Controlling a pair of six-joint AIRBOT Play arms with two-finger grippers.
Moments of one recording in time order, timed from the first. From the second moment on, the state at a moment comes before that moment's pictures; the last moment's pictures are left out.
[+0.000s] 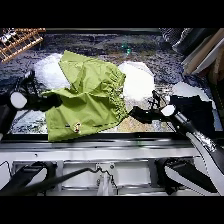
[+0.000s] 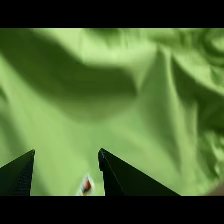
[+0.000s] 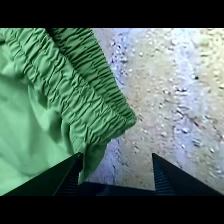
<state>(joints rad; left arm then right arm) -0.05 -0.96 0.78 1.26 -0.97 -1.75 0.18 -1.13 0.58 -0.81 0.77 1.65</state>
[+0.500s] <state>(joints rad) -0.05 -0.73 0.59 1.22 -1.08 -1.76 0.27 -1.21 0.57 -0.70 0.64 1.66</state>
